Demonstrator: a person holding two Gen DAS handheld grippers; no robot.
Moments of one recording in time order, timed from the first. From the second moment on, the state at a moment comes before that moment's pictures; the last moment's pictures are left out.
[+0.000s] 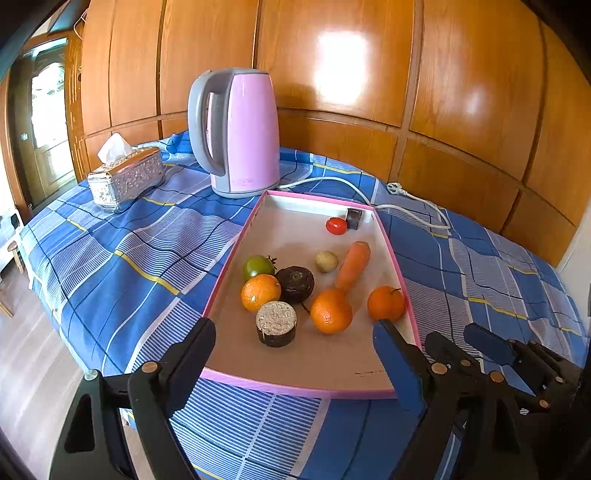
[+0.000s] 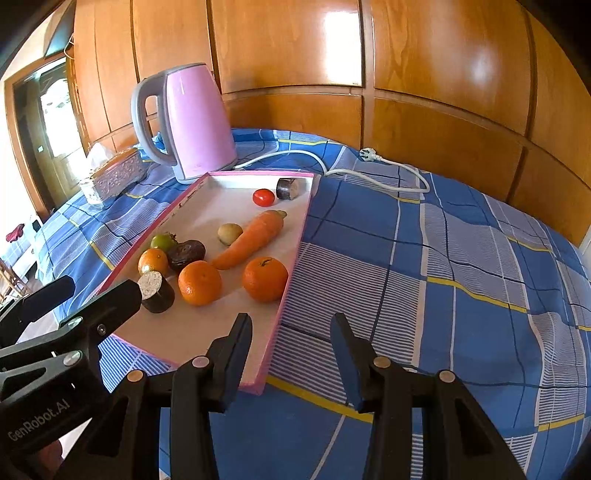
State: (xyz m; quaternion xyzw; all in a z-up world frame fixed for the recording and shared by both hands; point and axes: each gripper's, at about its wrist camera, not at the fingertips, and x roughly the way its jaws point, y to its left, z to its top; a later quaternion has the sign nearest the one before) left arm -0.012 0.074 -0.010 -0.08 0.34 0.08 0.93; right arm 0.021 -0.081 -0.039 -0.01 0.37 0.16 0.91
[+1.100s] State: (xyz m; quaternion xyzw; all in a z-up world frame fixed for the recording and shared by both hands) left arm -0.017 0.075 -0.006 -0.08 0.33 0.08 0.94; right arm 0.017 -0.076 -0.036 -0.02 0.37 0.17 0.91
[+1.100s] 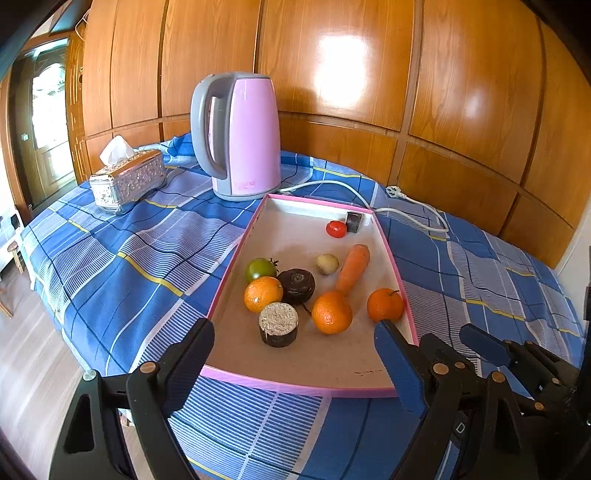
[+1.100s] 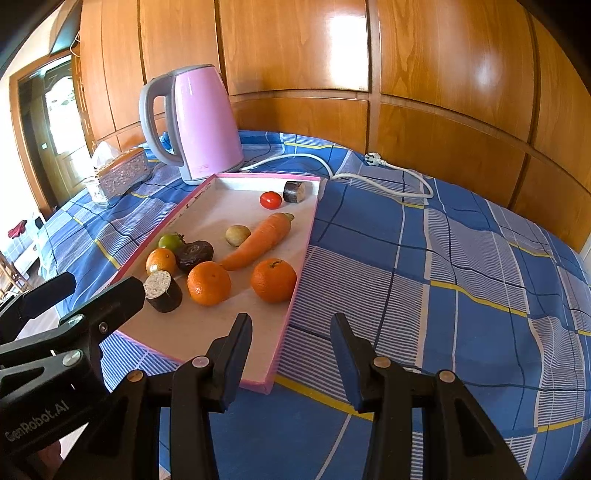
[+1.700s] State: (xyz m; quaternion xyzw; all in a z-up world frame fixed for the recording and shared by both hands) left arm -0.017 0.075 -0.005 -0.08 0.32 0.08 0.94; right arm 0.015 -0.076 -0.038 -0.01 0.37 0.17 0.91
